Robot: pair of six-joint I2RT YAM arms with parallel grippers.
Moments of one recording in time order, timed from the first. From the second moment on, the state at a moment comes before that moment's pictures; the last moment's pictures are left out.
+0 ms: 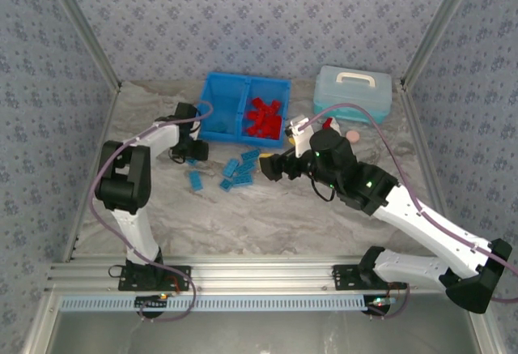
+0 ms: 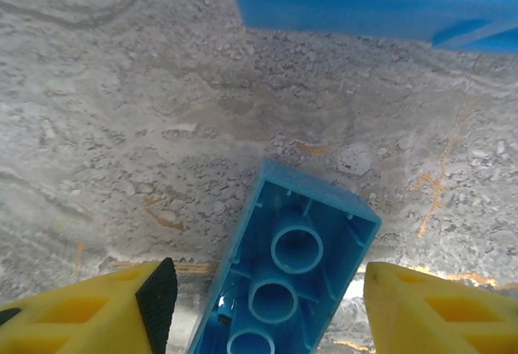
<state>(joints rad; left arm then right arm) -0.22 1.91 1.28 -0.66 -0.03 -0.12 0.87 1.06 1.10 -0.45 0.09 0.23</state>
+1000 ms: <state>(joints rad) -0.31 1.70 1.60 -0.61 -0.03 -0.20 0.86 1.06 1.10 -0.46 0.14 0.25</state>
